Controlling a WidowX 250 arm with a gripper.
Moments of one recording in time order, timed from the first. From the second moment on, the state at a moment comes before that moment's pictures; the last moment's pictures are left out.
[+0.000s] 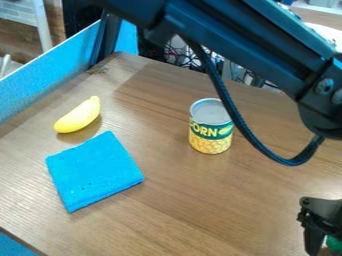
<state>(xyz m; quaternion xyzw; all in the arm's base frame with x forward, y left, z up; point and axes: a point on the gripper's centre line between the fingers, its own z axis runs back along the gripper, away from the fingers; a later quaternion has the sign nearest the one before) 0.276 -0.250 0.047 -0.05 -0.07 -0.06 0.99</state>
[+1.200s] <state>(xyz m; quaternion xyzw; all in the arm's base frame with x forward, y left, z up) 0.305 -0.263 0.033 -0.04 -0.06 -0.05 1.00</state>
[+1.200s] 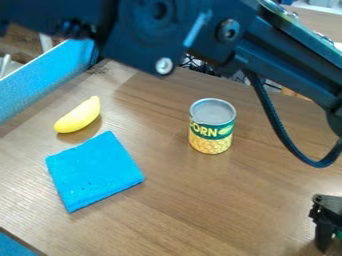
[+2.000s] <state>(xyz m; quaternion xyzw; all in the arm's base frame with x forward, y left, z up) 0.293 -0.256 0.058 -0.06 -0.07 -0.05 0.99</state>
